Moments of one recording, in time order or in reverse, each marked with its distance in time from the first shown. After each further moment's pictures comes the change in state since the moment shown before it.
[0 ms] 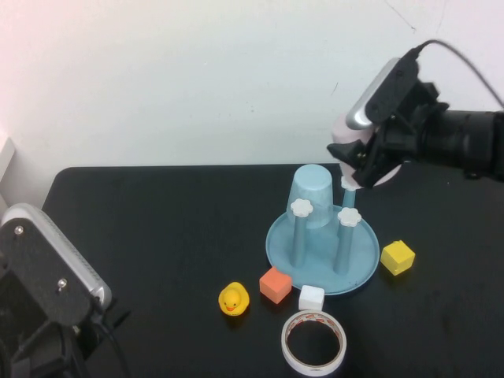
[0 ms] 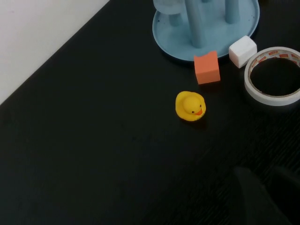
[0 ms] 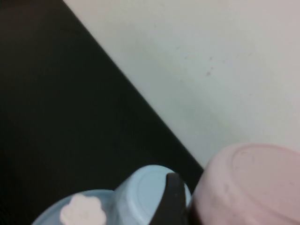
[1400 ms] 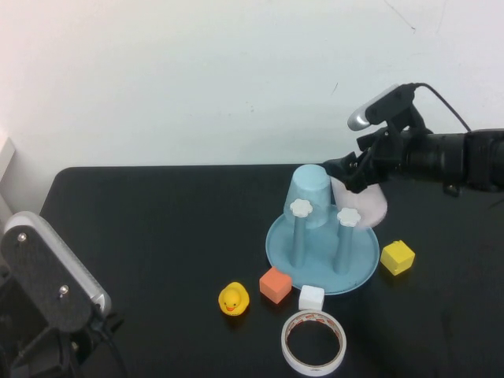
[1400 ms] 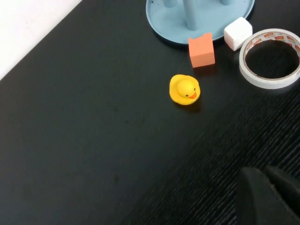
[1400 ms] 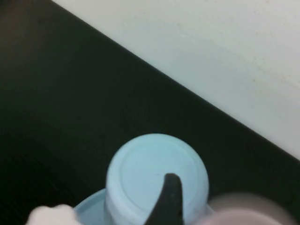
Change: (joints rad) right arm -0.060 0.271 -0.156 0.008 0.069 0.277; left arm 0.000 0.000 0.000 -0.002 0.050 -0.002
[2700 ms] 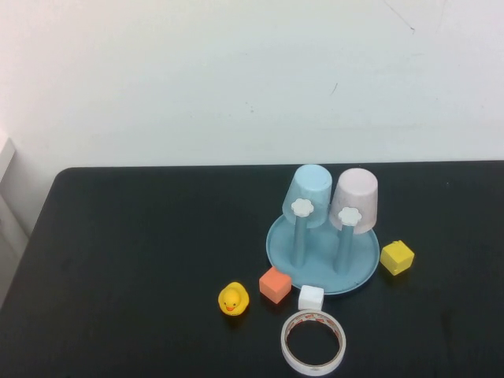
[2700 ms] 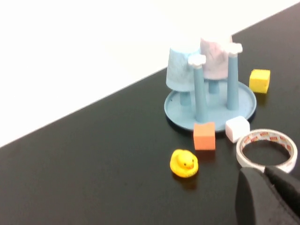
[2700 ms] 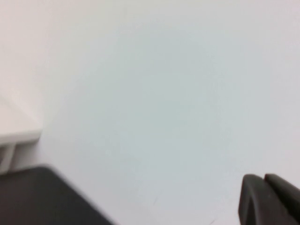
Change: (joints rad) right arm -0.019 -1.530 0.874 -0.008 0.002 -0.026; left arm 0.000 -0.648 0.471 -0.028 -0.298 -0.177
